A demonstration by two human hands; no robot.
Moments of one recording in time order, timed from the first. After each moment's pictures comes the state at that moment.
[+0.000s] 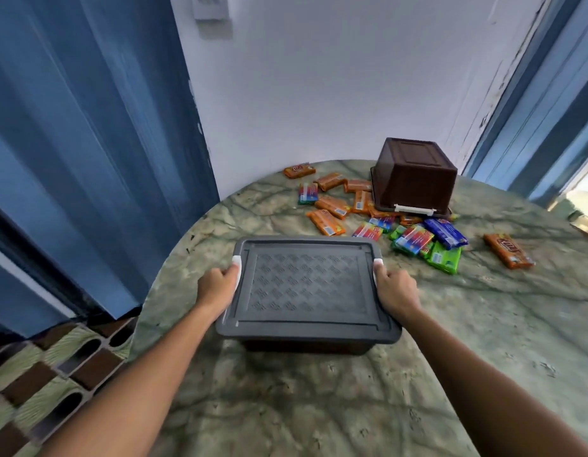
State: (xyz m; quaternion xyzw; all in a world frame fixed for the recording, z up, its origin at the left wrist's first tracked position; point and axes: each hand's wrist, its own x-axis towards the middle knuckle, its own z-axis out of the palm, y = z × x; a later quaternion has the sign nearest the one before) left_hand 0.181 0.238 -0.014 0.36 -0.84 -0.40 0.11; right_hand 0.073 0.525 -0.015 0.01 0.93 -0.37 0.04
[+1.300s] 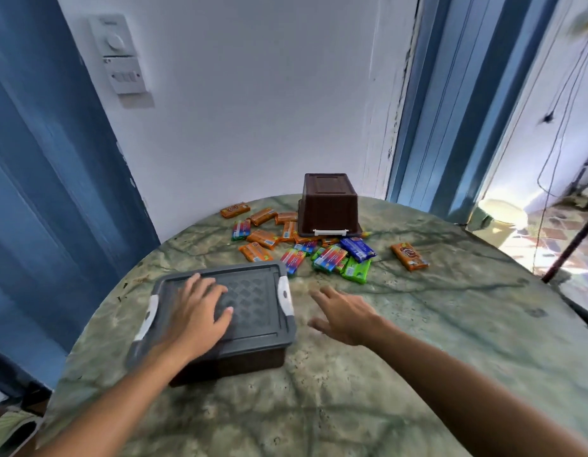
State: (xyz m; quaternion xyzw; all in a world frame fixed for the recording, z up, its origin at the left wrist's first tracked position) left_hand 0.192 0.361 0.034 0.05 -0.98 -0.08 0.18; right_hand 0.104 0.636 0.032 -0.34 0.94 -0.01 0.04
